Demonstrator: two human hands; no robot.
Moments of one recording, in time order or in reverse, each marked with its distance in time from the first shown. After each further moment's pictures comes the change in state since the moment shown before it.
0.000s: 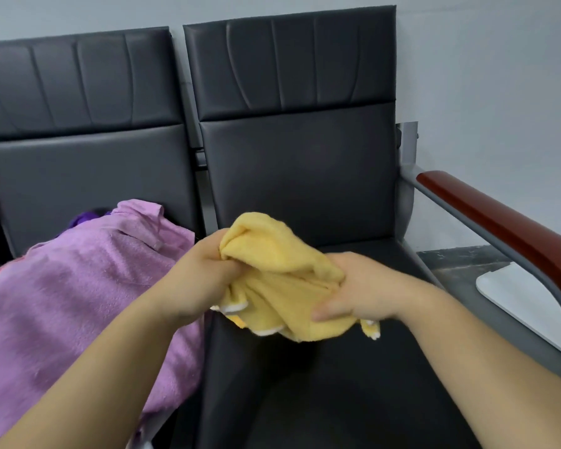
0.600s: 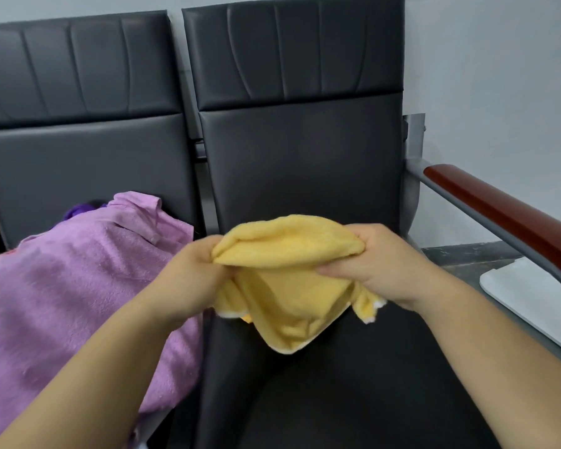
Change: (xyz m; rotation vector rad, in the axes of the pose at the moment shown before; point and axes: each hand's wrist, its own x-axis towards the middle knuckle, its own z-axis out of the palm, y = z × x) left_hand 0.004 -0.028 -0.005 0.099 0.137 -0.084; right_hand -0.003 -0.006 -0.008 0.278 0.235 -0.091
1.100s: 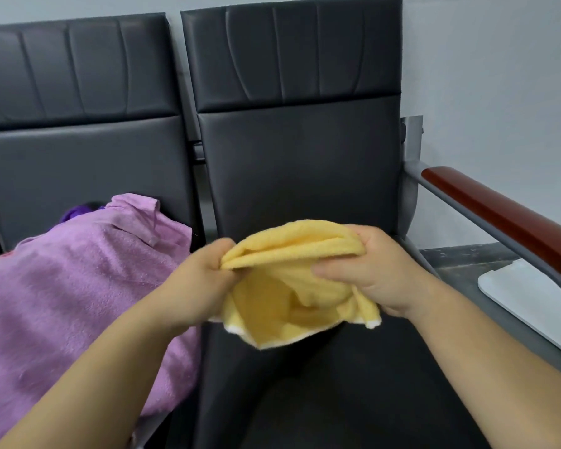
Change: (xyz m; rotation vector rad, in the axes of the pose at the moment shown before) left_hand 0.001 0.003 0.006 0.142 -0.018 0.027; right_hand -0.002 0.000 0.006 0.251 -0.030 -0.075
